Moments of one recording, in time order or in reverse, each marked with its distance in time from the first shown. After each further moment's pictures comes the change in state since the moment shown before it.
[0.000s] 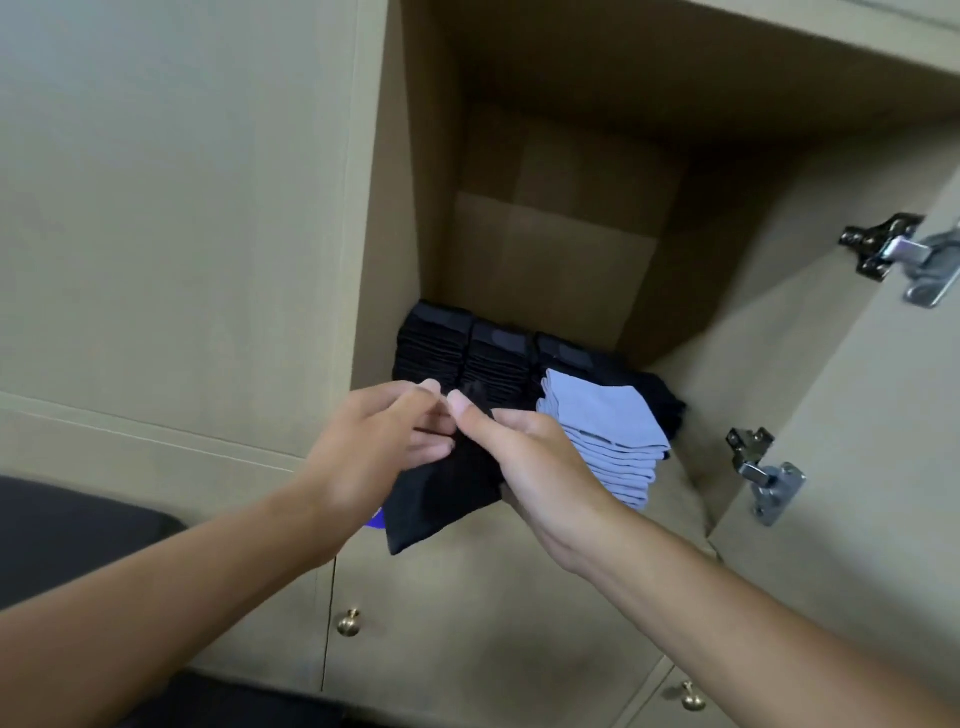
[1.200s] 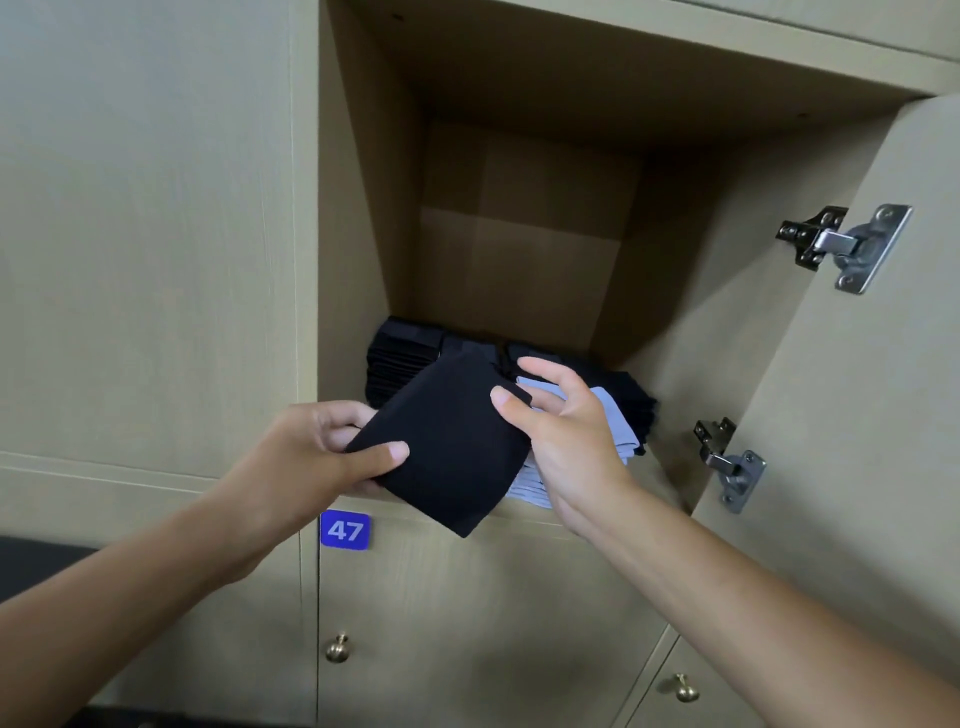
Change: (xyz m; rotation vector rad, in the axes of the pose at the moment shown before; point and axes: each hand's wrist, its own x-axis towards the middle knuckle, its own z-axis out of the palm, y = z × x) left_hand 0.000 0.010 -0.029 0.278 -0.180 0.024; right_hand 0.019 0.007 -0.042 0.211 0.355 -0.124
